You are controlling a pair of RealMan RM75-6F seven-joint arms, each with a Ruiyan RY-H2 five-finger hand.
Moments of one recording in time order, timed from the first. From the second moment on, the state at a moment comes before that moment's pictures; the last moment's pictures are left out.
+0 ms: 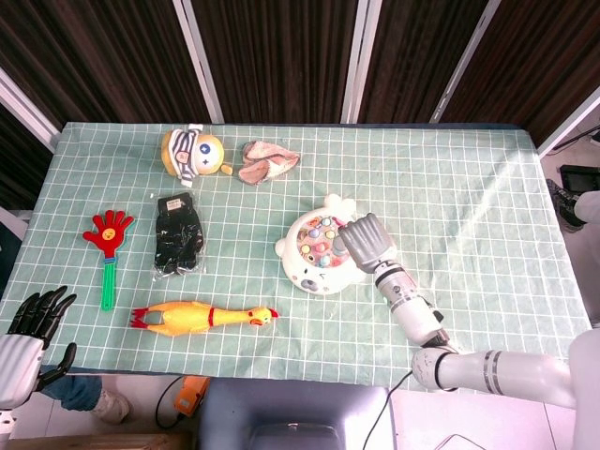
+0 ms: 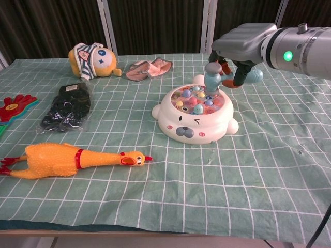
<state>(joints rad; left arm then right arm) -0.07 -1.09 0.04 -1.55 1.70 1.59 -0.12 0.96 -1.42 0.20 -1.65 -0.68 1.00 -1.07</state>
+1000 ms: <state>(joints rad) -0.07 -1.08 0.04 -1.54 1.70 1.60 -0.14 1.10 -1.57 0.13 -1.55 -0.51 1.09 -1.19</state>
